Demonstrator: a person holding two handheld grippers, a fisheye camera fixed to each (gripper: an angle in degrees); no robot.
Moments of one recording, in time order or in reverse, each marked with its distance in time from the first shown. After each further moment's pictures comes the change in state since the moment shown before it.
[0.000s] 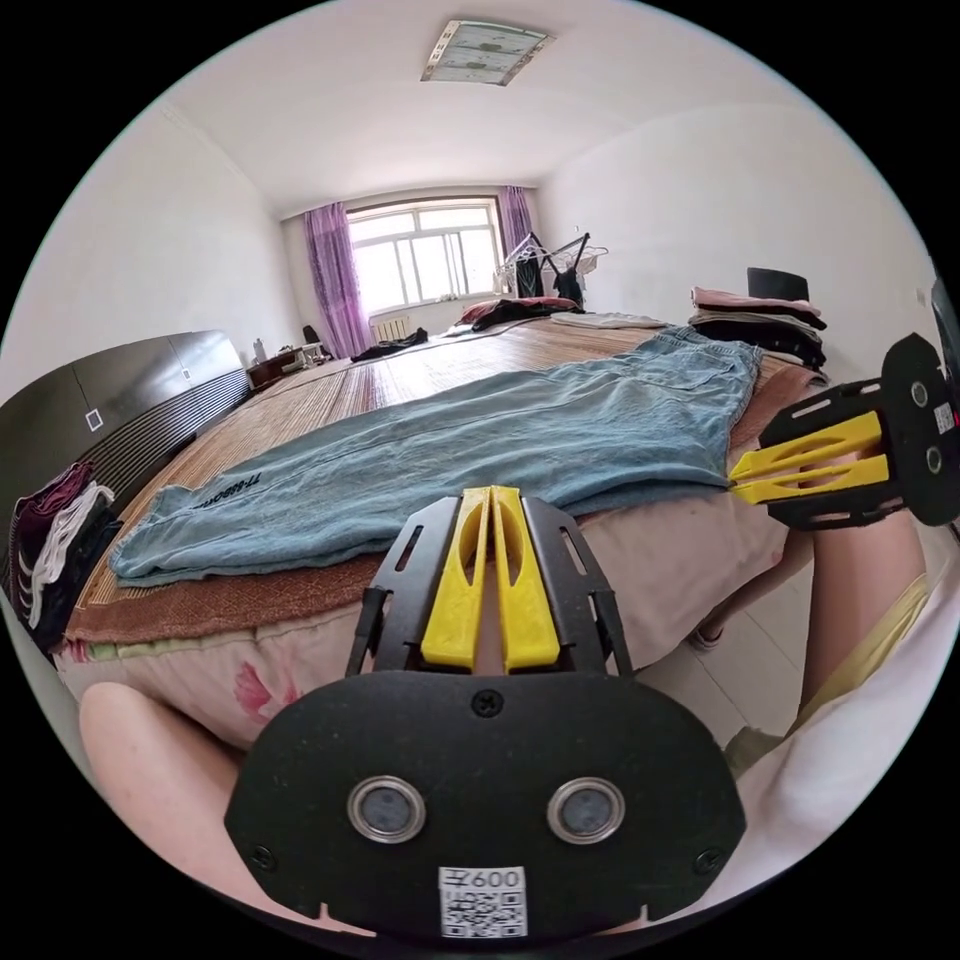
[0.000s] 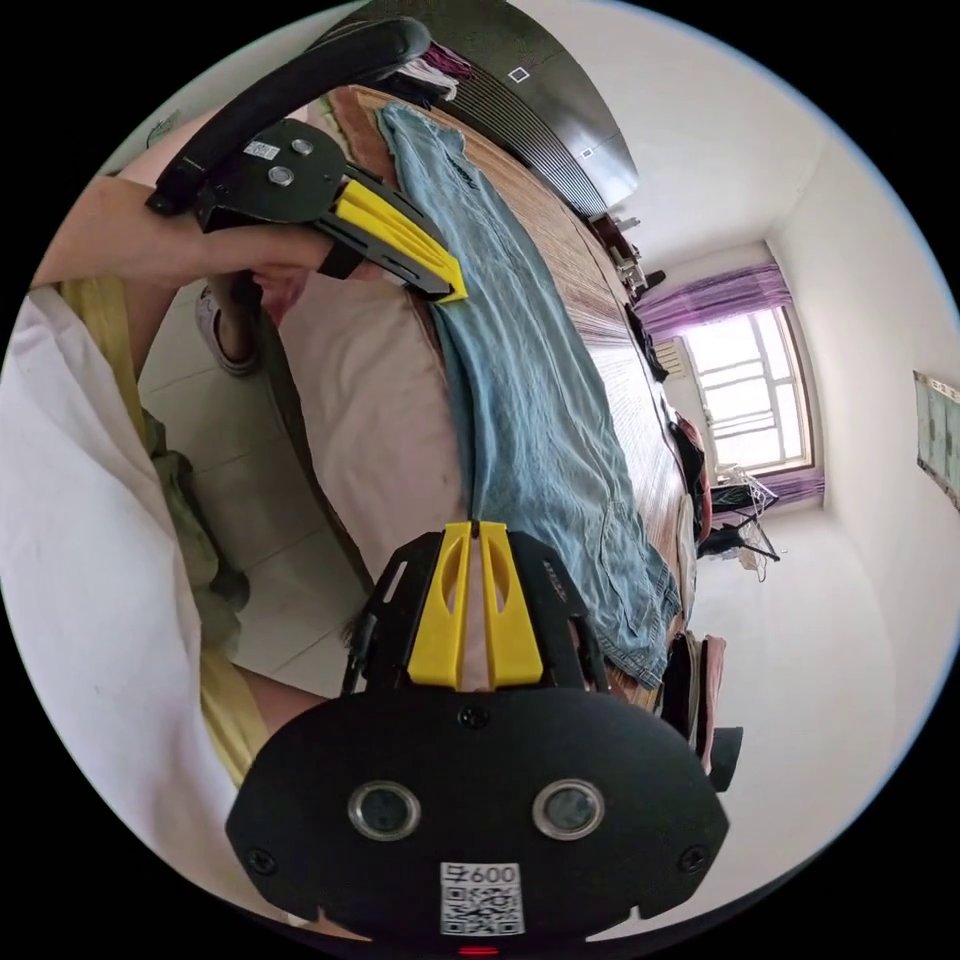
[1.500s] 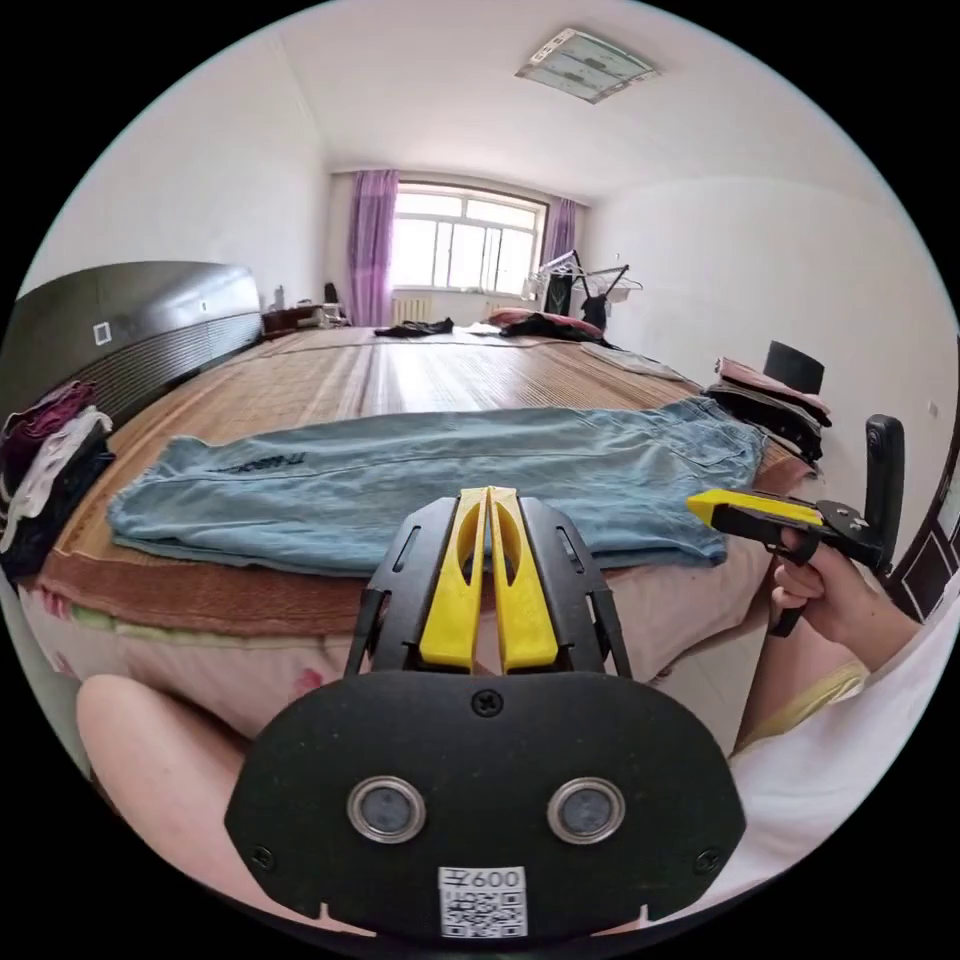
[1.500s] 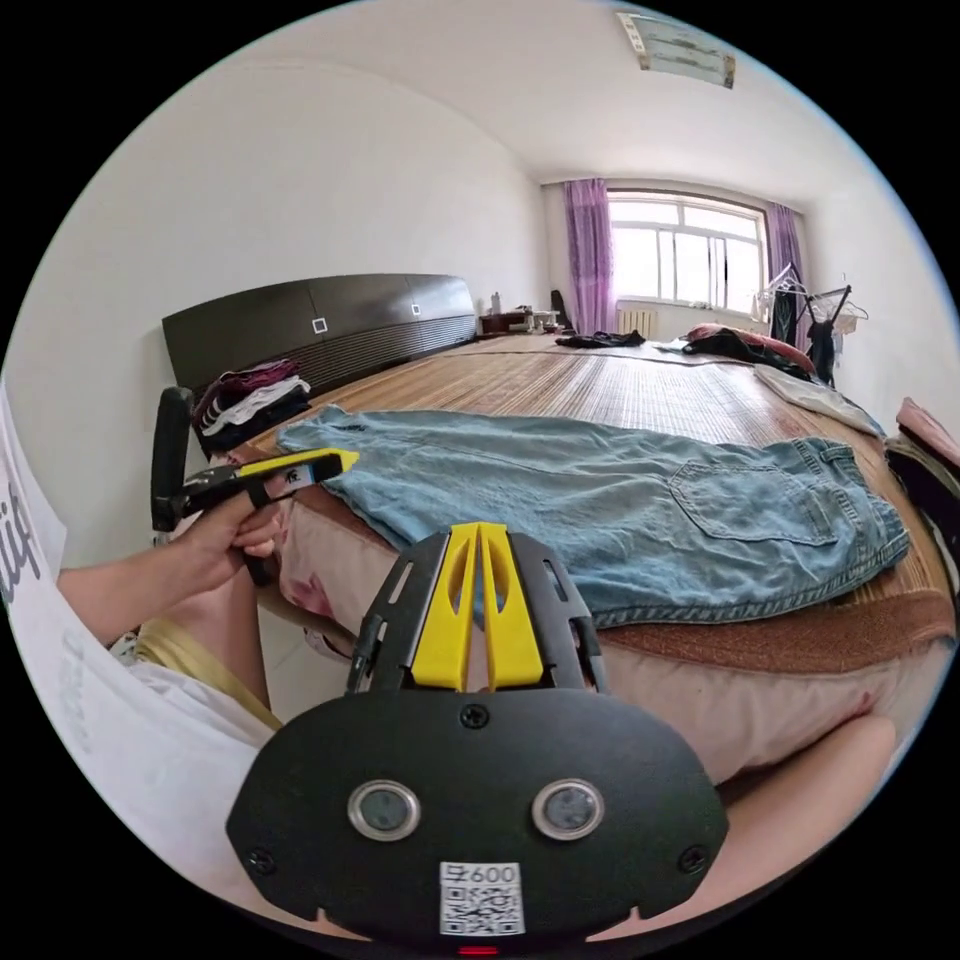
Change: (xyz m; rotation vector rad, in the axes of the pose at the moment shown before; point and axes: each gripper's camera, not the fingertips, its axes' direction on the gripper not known) left arm 0.227 -0.296 -0.093 -0.052 0.134 -0.251; right arm 0.109 -0.014 -0.131 0.489 -0.468 0.860
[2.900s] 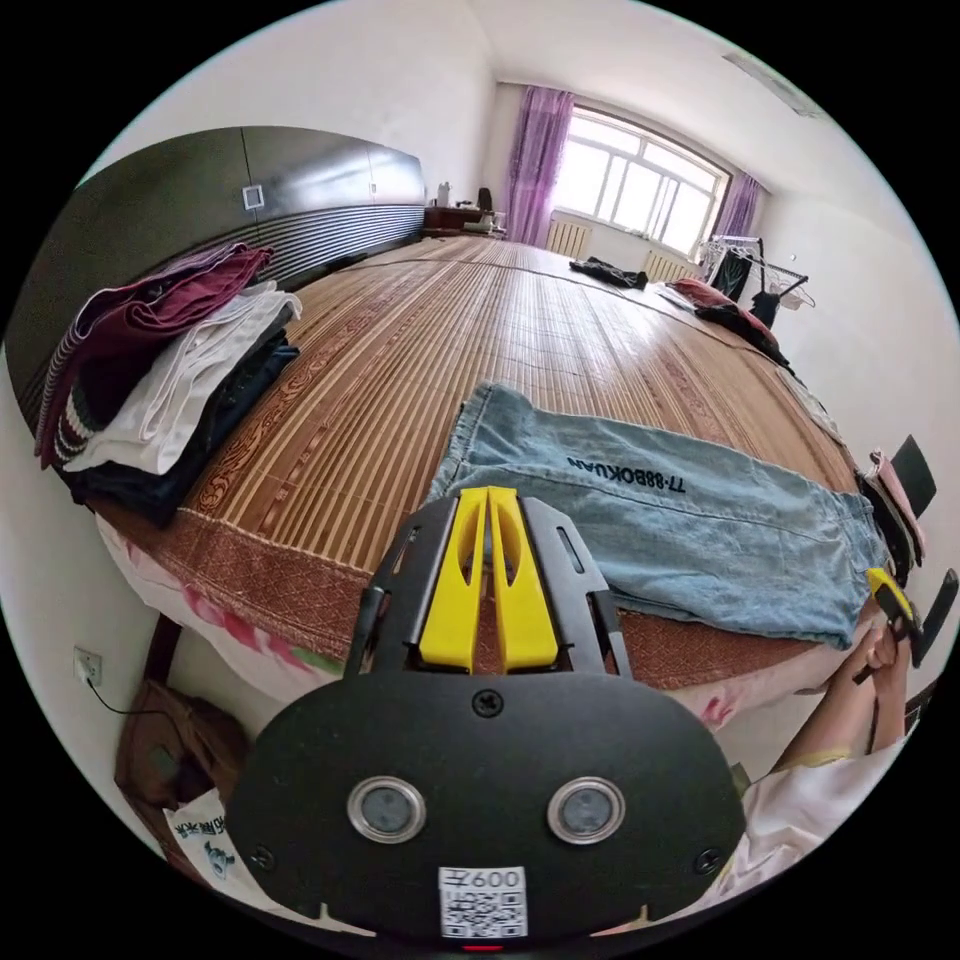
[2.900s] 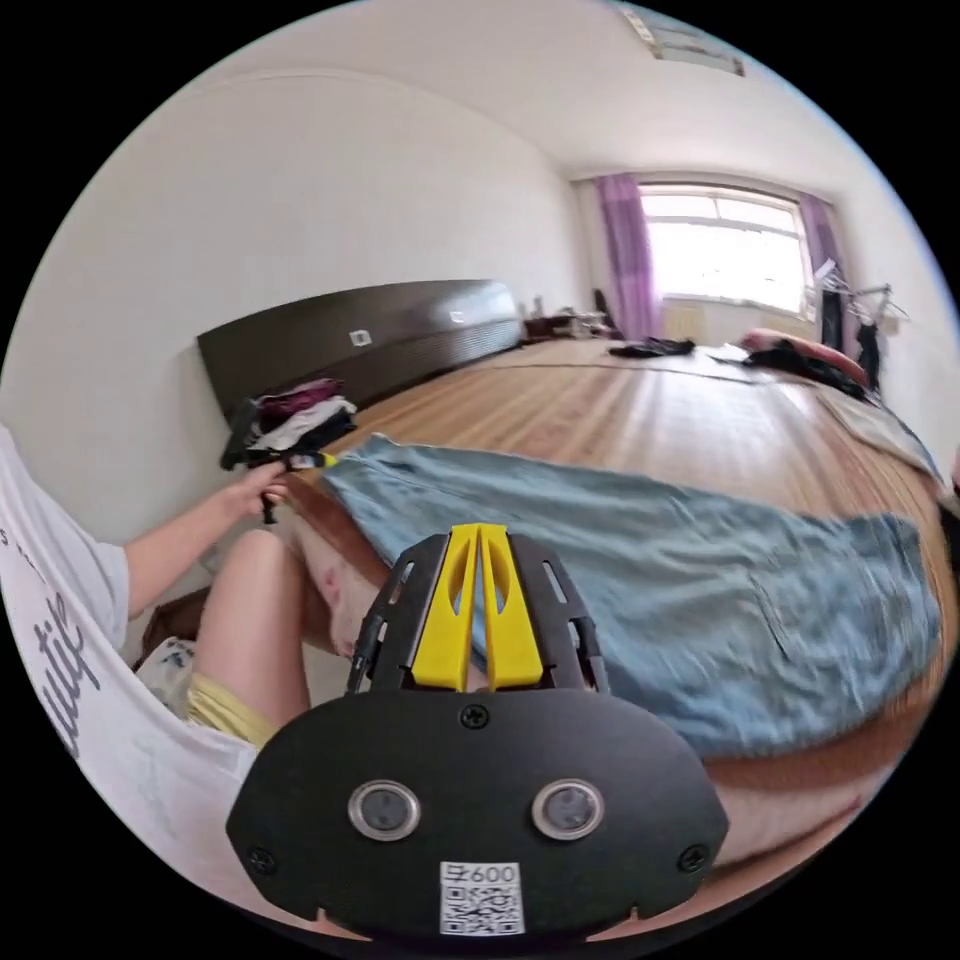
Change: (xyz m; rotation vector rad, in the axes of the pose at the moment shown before) left arm 0.084 -0.230 -0.083 -0.252 -0.320 -0.285; right arm -0.242 -0.185 0.142 -0.066 -0.361 -0.139
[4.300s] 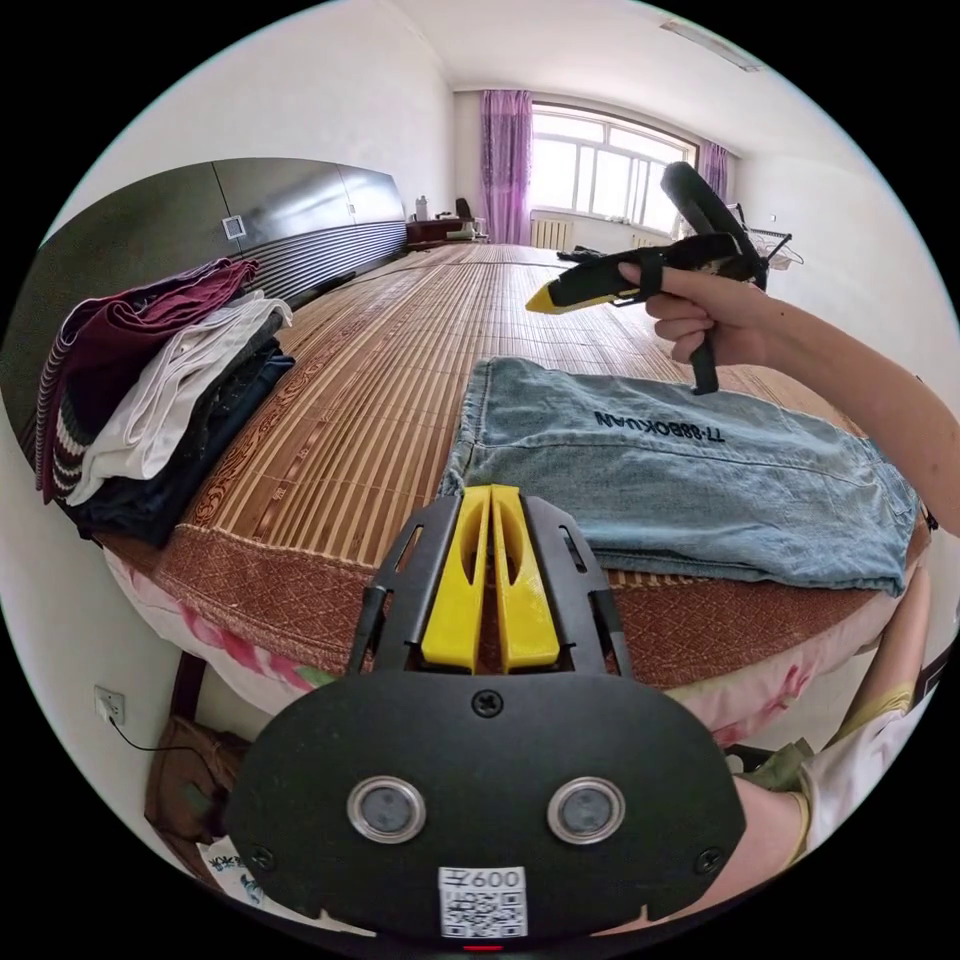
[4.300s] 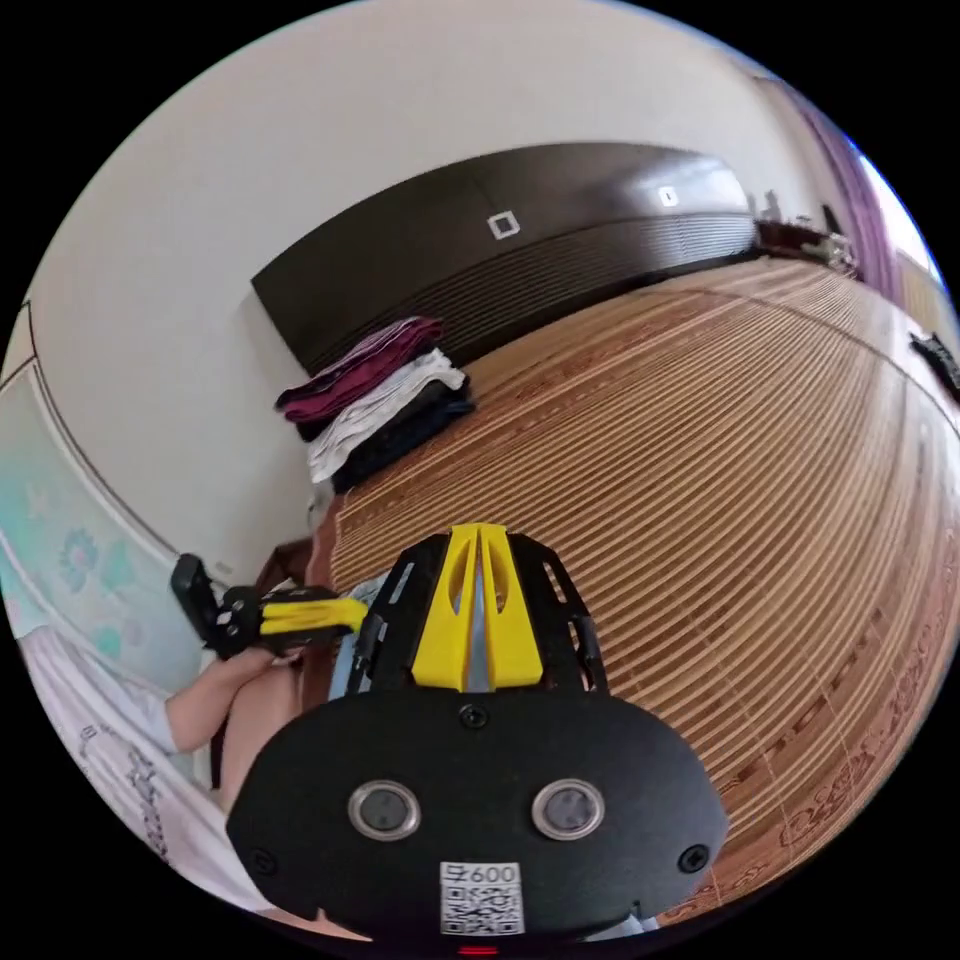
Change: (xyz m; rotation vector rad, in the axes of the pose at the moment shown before) left arm 0.103 0.118 -0.051 0.042 -0.041 0.099; right arm -0.019 -0.345 0.660 -0.490 -0.571 -0.084
